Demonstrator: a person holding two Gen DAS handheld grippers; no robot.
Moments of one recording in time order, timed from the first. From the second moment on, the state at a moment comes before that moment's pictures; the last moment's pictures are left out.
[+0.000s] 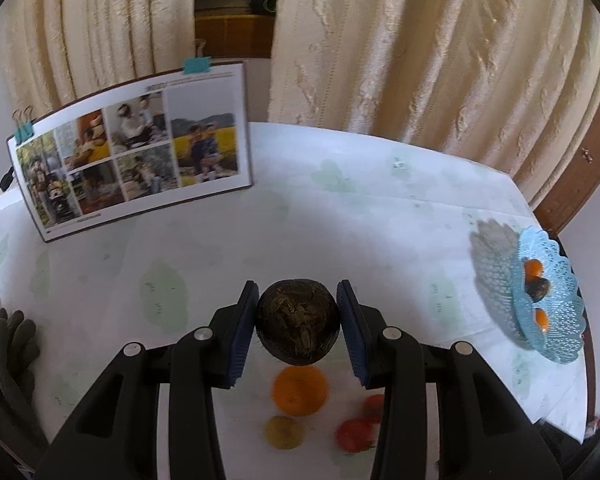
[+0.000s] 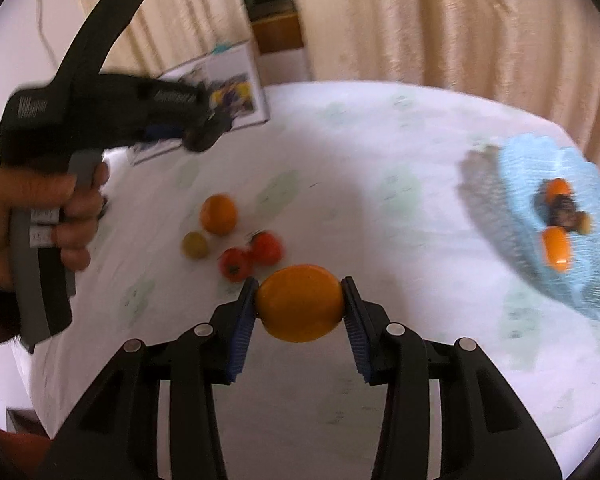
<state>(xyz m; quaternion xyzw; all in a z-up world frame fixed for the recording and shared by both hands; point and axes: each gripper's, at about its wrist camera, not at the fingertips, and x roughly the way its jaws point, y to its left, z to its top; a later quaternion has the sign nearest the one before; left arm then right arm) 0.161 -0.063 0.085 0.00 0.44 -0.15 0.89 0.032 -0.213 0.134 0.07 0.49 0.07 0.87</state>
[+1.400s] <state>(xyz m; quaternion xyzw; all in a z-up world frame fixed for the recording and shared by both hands) 0.103 -0.249 0.105 0.05 0.42 -0.26 0.87 -0.032 -0.440 0.168 0.13 0.42 -0.16 0.88</state>
